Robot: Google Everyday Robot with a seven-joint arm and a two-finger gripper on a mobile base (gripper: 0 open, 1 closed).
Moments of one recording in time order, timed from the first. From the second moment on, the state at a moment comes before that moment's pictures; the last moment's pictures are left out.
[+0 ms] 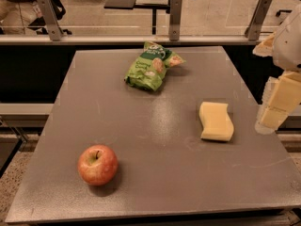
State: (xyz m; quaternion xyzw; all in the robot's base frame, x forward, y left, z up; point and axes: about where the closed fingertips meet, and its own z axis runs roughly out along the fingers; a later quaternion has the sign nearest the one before) arm 0.438 -0.217 0.976 -0.60 0.78 -0.03 0.16
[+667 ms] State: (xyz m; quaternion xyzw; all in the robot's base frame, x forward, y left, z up) arm 0.441 -0.194 0.975 -0.62 0.77 -0.02 0.18
